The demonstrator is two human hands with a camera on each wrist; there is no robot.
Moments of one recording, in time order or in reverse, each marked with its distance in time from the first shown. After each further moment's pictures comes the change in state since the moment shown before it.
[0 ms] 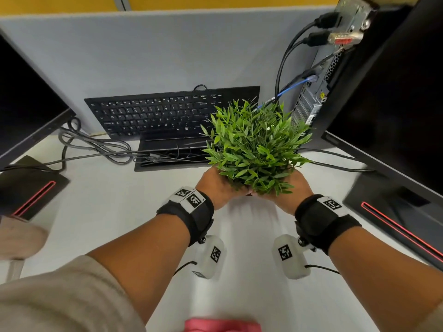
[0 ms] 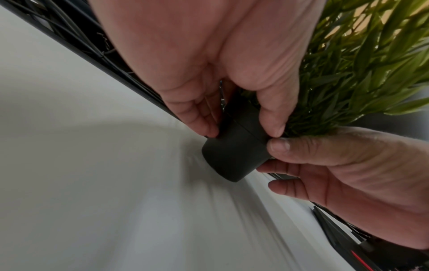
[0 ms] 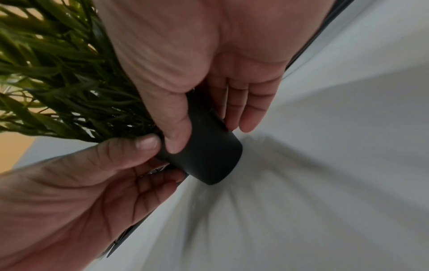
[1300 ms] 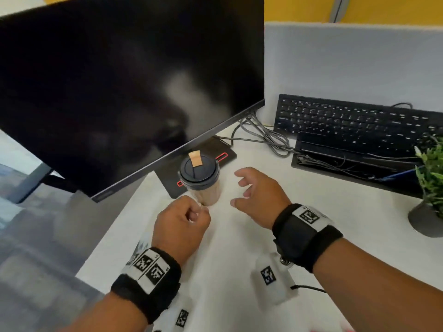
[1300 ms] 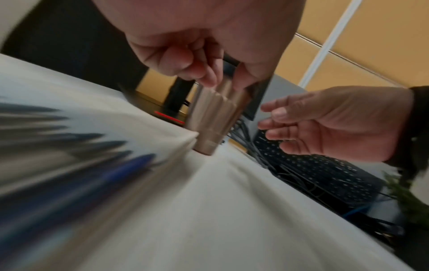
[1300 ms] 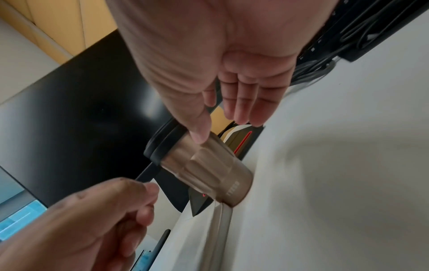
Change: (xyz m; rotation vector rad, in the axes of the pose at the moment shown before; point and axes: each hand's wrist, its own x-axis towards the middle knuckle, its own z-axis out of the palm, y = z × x) left_hand -0.254 -0.192 -0.241 0.162 0.836 -0.294; right_hand -0.062 -0.295 0.254 0.039 -0.436 -0.314
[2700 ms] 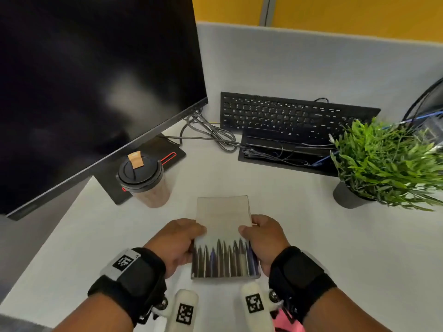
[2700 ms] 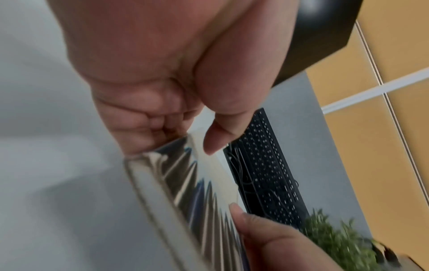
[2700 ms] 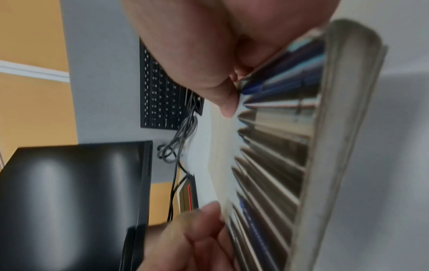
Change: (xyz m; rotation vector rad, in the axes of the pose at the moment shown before) left_hand -0.022 0.038 0.065 -0.558 -0.856 -0.599; right_hand -0.092 0.094 -0.014 0.568 0.207 0.606
